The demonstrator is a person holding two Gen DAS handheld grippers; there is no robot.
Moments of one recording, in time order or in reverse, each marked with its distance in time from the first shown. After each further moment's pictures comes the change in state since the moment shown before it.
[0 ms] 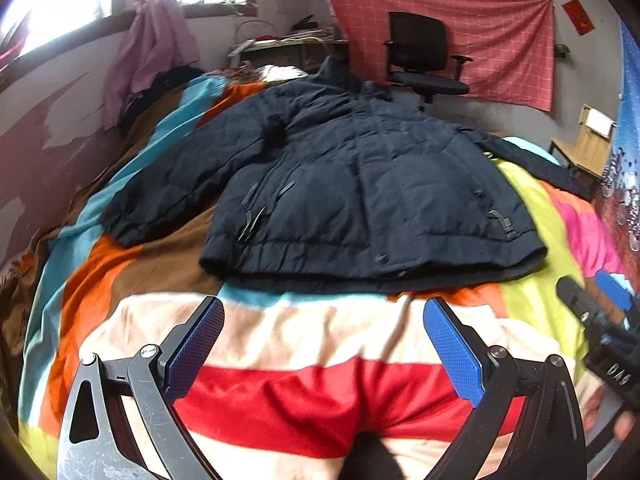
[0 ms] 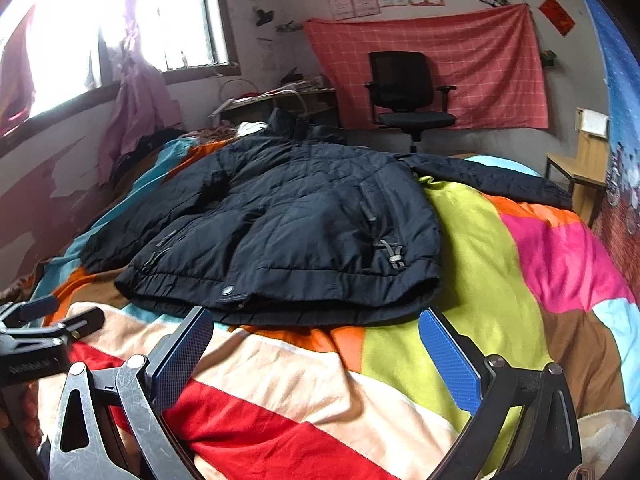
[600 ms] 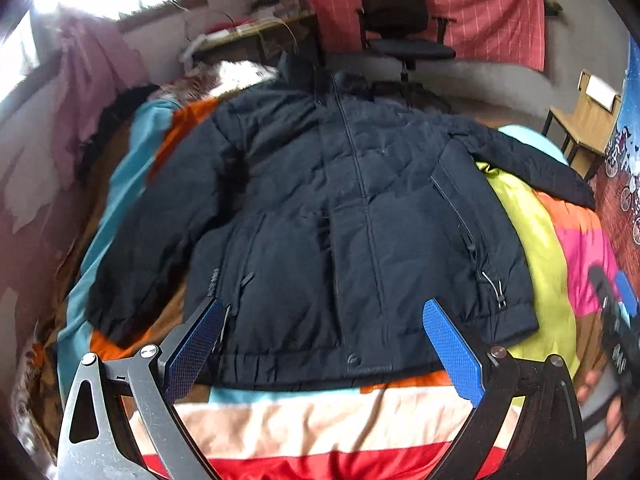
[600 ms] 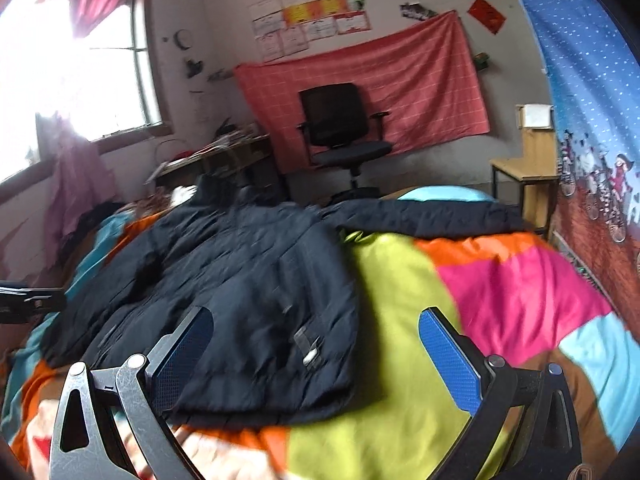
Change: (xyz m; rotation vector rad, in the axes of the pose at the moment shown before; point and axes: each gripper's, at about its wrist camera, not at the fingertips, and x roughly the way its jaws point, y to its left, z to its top) left arm 0.075 -0.046 0.164 0.135 0.186 0.011; right arm 0.020 -0.081 0.076 0.173 -0.163 -0.166
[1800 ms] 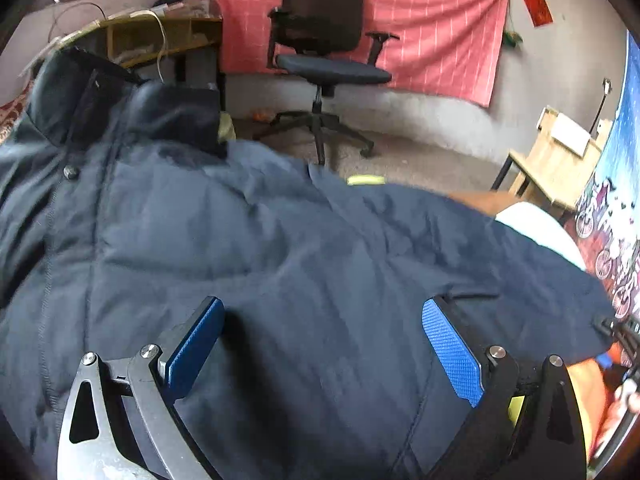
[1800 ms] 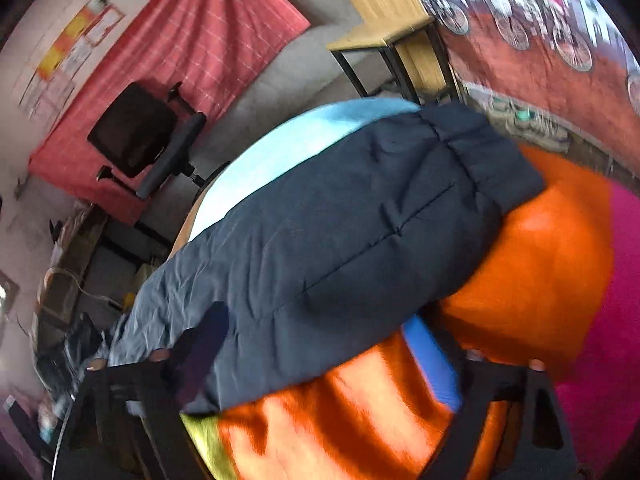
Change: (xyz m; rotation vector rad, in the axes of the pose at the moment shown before) left arm 0.325 -0.105 0.218 0.017 -0.141 -0.364; right arm 0.293 -0.277 0.074 0.711 0.206 -0.282
